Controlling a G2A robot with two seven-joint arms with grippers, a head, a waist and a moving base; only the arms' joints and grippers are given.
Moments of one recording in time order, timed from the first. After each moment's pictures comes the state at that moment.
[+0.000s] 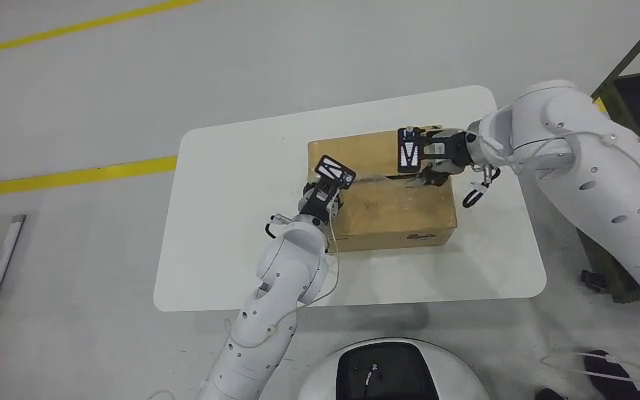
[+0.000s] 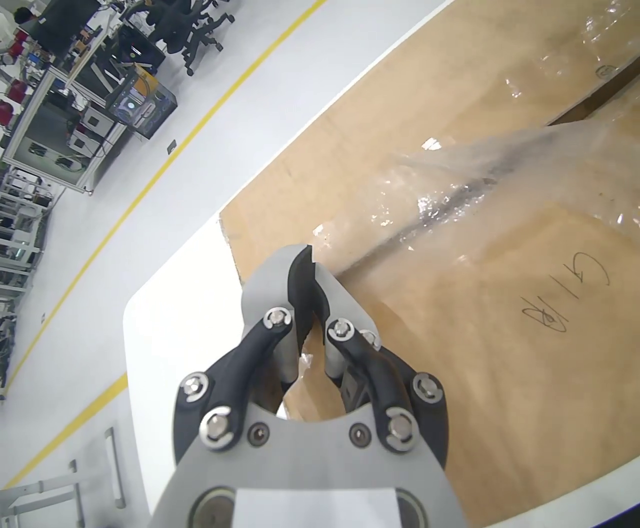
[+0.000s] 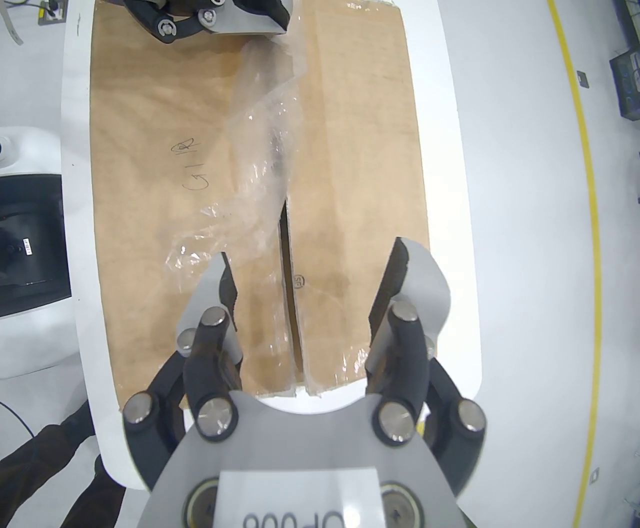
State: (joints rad) left arm 0.93 -1.40 -1.02 -1.65 1.75 -0.07 -0.65; right arm -0.36 -0.98 0.87 -1.42 -0.84 -0.93 0.89
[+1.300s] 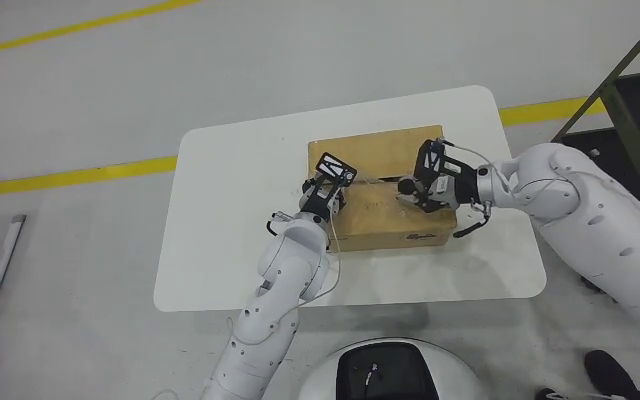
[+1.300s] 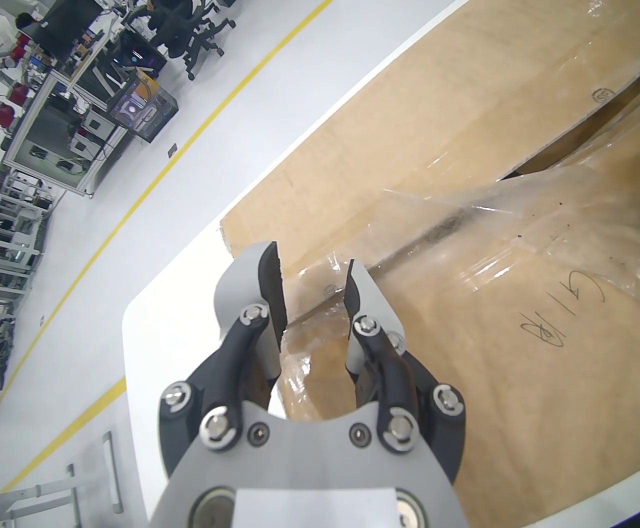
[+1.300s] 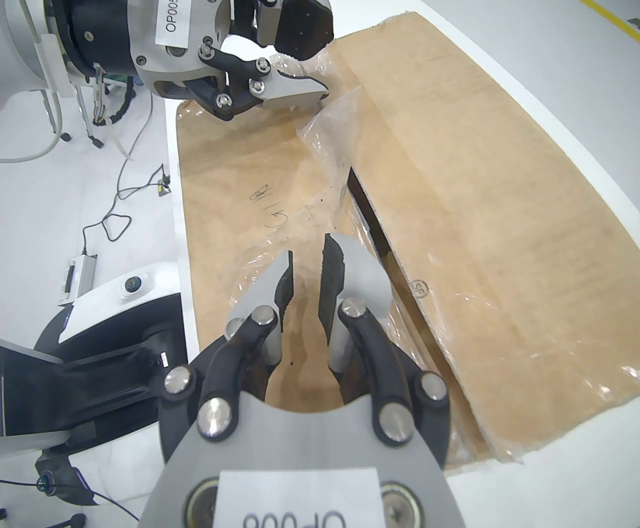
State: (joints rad) left arm 0.92 -1.43 -1.05 -1.63 1.77 -0.09 -0.63; right arm -0.61 -0.95 0.94 -1.37 -0.52 -0.79 0.72
